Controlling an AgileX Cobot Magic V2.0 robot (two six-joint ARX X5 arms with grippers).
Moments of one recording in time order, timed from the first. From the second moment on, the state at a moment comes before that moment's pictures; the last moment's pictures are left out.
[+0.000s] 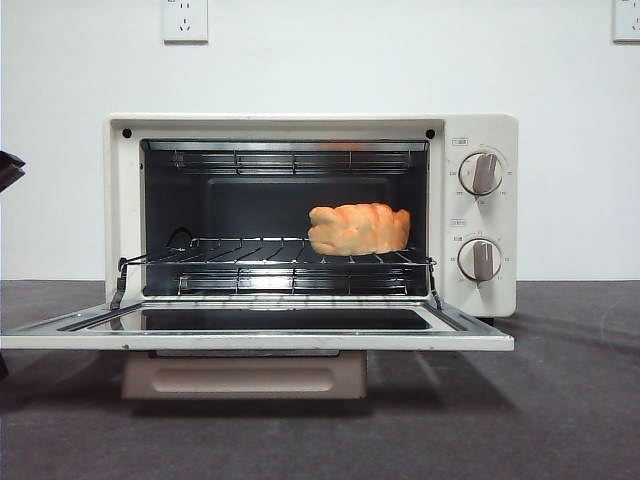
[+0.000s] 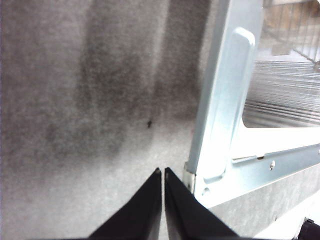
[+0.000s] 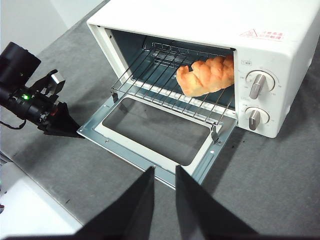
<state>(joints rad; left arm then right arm) -0.07 1.27 0.54 -0.48 0.65 -0.41 0.71 0.55 0.98 -0.89 -0.05 0.31</state>
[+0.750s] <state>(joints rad) -0.07 1.27 0.54 -0.33 0.81 -0.52 0.71 0.55 0.98 -0.89 -0.05 0.32</state>
